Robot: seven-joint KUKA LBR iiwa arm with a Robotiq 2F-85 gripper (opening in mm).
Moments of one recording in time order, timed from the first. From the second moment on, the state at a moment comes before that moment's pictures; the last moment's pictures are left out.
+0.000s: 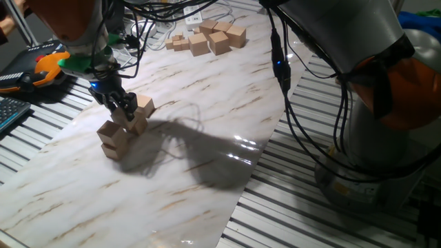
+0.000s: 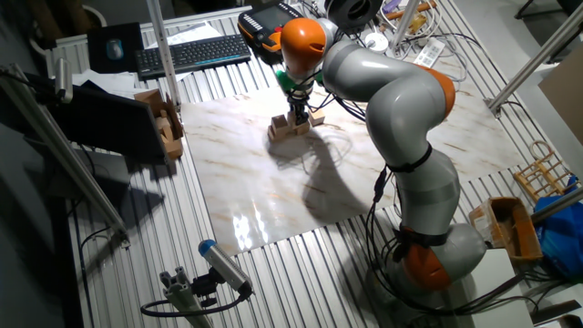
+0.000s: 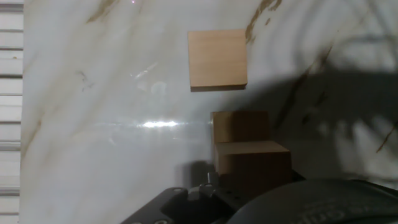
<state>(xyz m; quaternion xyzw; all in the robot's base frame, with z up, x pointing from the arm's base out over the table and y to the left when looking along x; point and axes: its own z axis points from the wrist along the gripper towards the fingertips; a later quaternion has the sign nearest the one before) 0.641 0.140 0.096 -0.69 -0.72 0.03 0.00</state>
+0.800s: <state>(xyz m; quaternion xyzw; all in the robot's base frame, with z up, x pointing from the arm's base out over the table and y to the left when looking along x) 0.642 0.136 0.096 -0.69 -0.72 0.02 0.01</state>
